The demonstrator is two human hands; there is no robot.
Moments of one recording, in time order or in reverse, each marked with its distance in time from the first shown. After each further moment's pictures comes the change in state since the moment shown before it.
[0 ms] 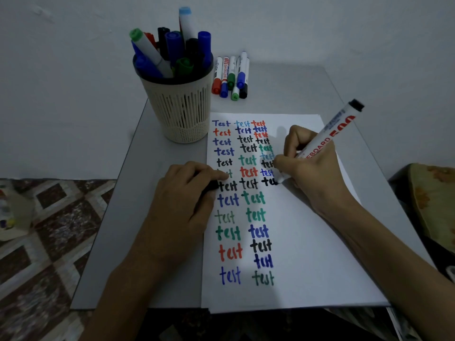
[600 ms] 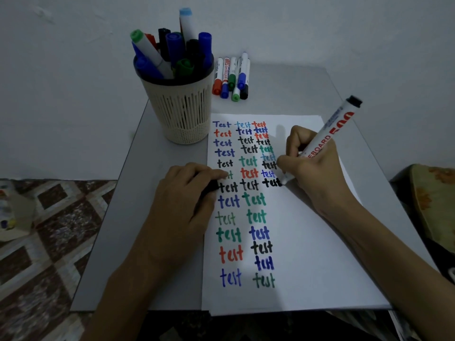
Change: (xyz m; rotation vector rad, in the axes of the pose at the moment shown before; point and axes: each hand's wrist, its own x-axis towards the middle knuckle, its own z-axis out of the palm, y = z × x) left_hand 0.001 0.001 -0.001 -0.003 -0.016 -0.036; right_hand 0.000 -0.004 -0.001 -0.028 0.024 0.032
